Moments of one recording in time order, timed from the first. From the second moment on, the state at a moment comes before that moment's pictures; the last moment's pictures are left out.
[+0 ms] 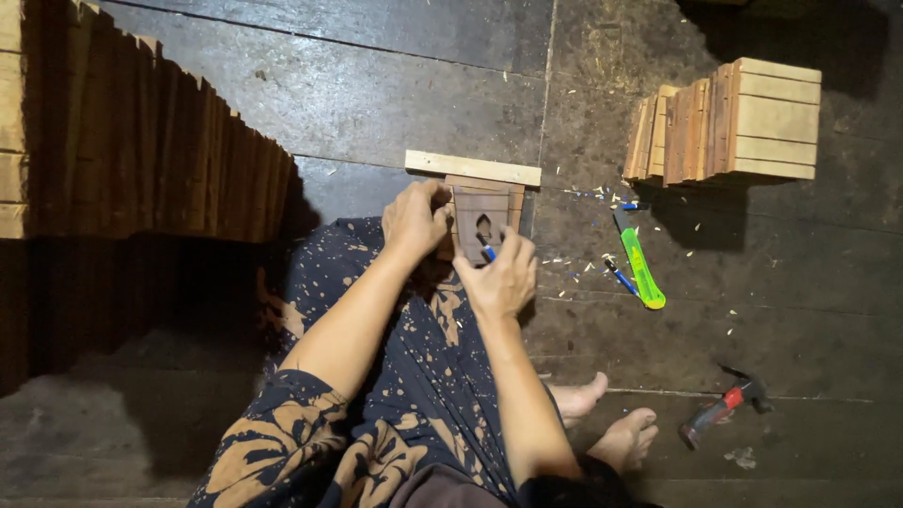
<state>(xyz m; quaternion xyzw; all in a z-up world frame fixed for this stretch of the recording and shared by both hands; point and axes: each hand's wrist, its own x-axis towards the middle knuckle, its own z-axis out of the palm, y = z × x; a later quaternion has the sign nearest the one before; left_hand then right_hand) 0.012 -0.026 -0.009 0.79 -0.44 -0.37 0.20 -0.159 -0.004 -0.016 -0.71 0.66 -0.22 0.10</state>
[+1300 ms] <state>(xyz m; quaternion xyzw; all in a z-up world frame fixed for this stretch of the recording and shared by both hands) -0.006 -0.023 0.019 0.72 -0.64 -0.20 0.18 -0.238 -0.025 -0.062 -0.70 0.61 -0.36 0.08</state>
